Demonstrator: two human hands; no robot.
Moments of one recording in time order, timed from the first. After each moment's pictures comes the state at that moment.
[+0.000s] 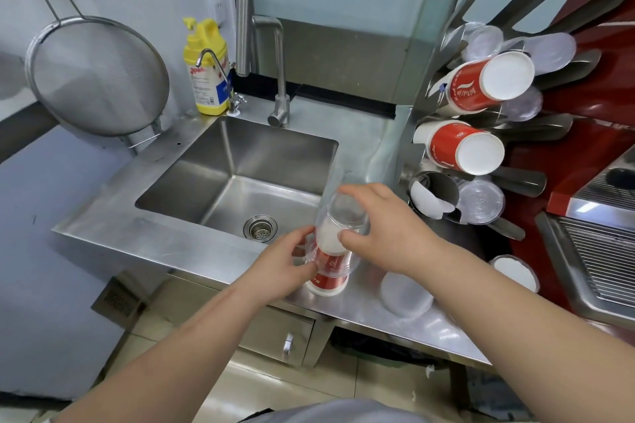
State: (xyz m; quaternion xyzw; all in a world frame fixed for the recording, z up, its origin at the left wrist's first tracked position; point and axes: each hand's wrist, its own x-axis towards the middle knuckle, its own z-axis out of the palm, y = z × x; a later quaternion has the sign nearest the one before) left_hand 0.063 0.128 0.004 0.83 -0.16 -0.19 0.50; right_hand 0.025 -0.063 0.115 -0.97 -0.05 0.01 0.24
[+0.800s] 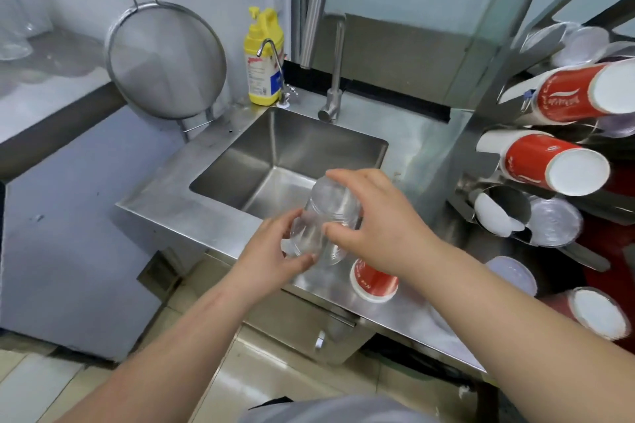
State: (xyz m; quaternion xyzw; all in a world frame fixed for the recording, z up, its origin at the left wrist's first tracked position) left_hand 0.074 0.218 0.001 0.87 -0.11 -0.04 0.47; right_hand 0.054 0.028 0.117 -0.94 -0.13 -0.03 0.31
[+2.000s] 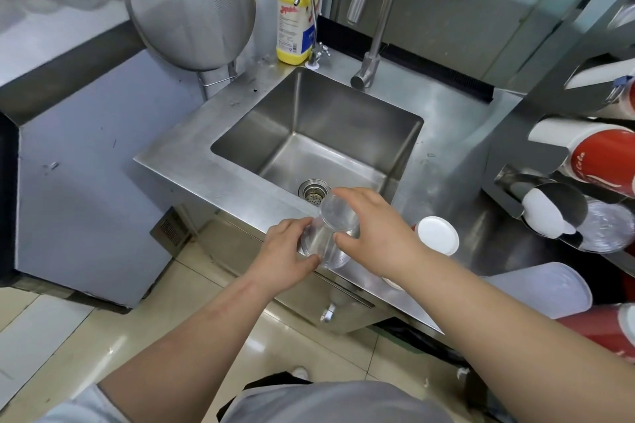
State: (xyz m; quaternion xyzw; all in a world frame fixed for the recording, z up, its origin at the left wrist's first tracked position) left_hand 0.075 0.237 -0.084 0.91 -0.07 -0.10 0.40; right_hand 0.079 0.060 0.039 -0.96 -0.13 0.09 0.25
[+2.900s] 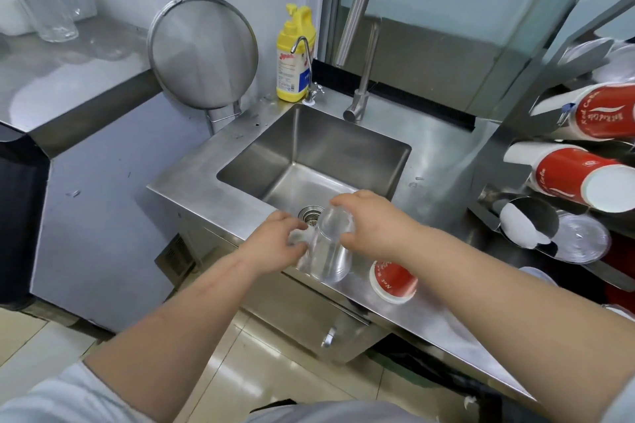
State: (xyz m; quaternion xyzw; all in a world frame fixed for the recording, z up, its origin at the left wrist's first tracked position) left_hand 0.097 0.251 -0.010 0.93 -0.10 -0.13 0.32; right_hand 0.087 0.058 0.091 -0.97 -0.15 0.14 0.13
